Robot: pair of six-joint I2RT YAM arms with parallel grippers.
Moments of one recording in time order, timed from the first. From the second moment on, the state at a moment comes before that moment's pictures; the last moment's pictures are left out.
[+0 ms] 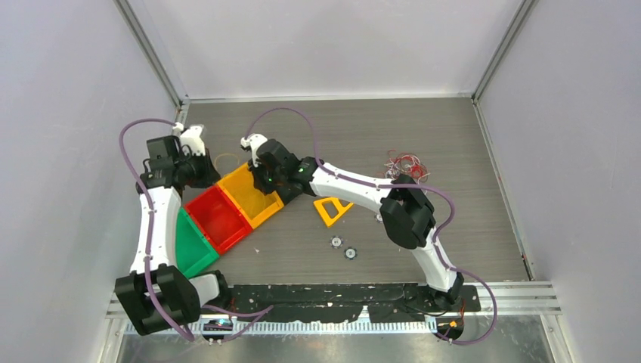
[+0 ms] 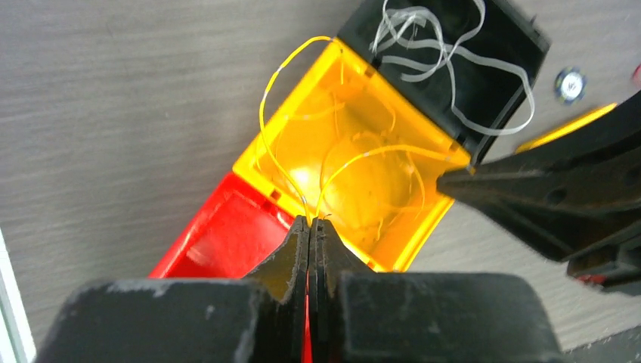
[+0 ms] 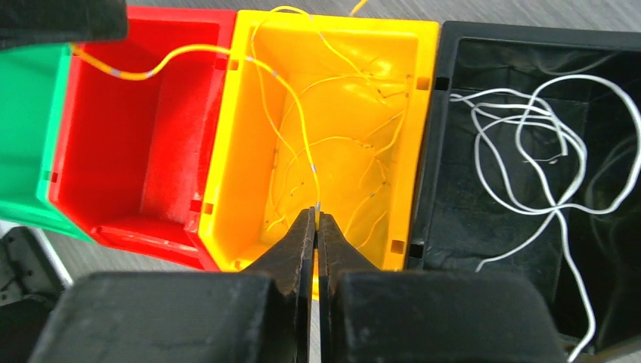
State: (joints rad) left arm 0.26 1.17 1.02 -0.63 0.47 0.13; right arm 1.00 2.15 1.83 -0.27 -0.04 0.25
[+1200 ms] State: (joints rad) left arm 0.01 1.64 1.19 -0.78 0.25 -0.02; right arm 1.03 2.27 1.91 -0.18 0.13 0.20
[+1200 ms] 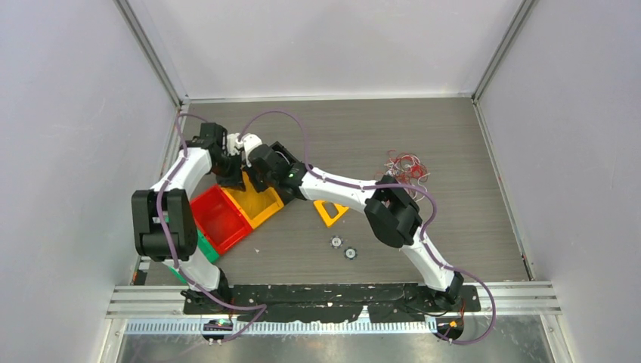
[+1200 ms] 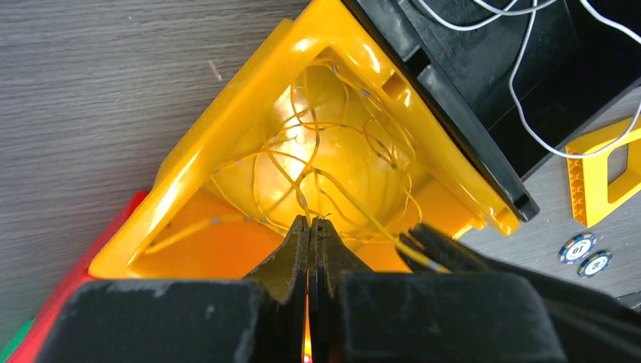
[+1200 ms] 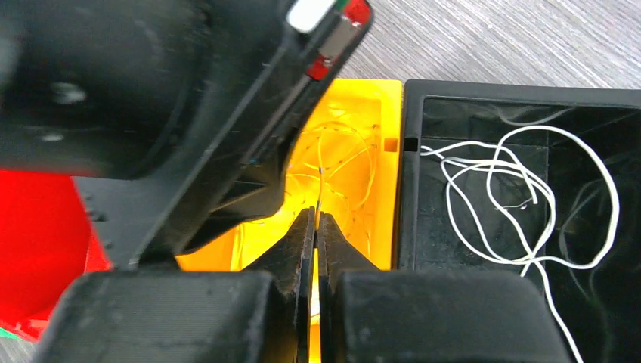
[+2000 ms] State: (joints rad) left arm -0.01 1.41 1.13 -0.72 0.26 -0.08; right arm 1.04 2.26 1.77 -0.07 0.15 0.20
